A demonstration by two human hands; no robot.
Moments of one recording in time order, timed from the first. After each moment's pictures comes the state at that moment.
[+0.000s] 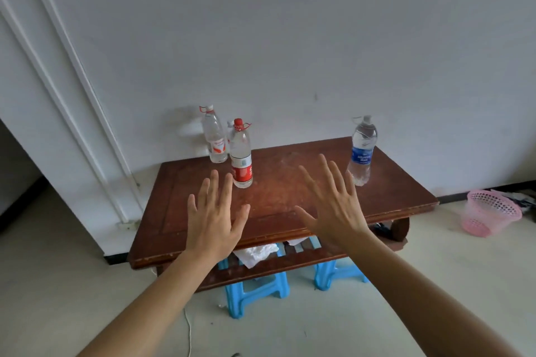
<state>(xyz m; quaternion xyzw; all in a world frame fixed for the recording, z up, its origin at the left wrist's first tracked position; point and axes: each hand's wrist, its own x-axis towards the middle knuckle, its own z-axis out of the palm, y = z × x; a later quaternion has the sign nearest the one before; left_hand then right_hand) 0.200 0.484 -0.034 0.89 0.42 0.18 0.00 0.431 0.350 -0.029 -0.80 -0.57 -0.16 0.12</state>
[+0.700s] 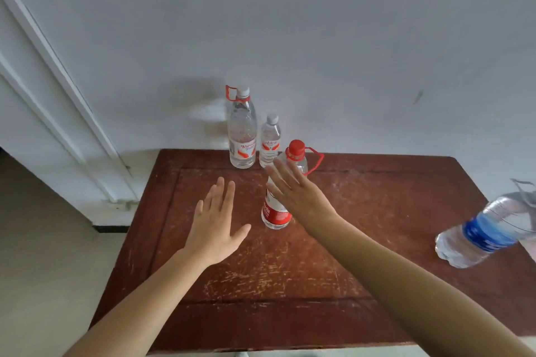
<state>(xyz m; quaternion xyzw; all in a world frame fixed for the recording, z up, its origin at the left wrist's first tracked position) 0.286 0.861 -0.164 0.88 0.45 0.07 0.12 0.507 0.802 -0.105 -0.53 -0.69 -0.31 -0.37</state>
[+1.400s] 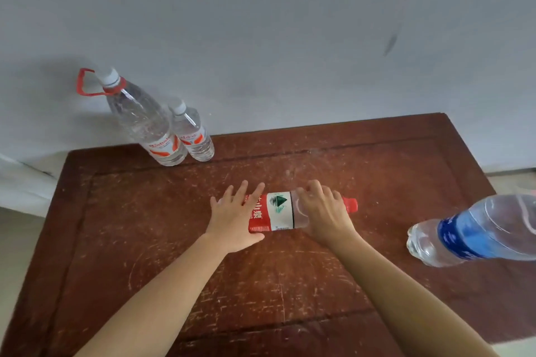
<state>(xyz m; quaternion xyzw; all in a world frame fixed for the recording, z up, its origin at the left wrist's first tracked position) 0.526 0.888 -0.241 0.91 0.37 -0.15 0.13 0.720 0.779 -0.212 -0.80 -0.59 0.11 -0.08</state>
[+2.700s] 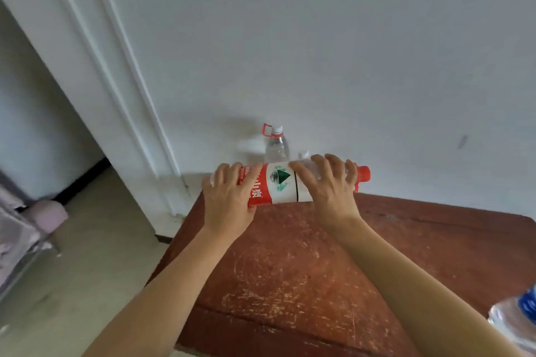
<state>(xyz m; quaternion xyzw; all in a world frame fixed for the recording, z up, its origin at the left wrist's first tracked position) 0.320 0.852 -0.041 0.82 0.52 0.20 -0.12 0.541 0.811 -0.041 -0.67 -0.70 -0.17 0.18</state>
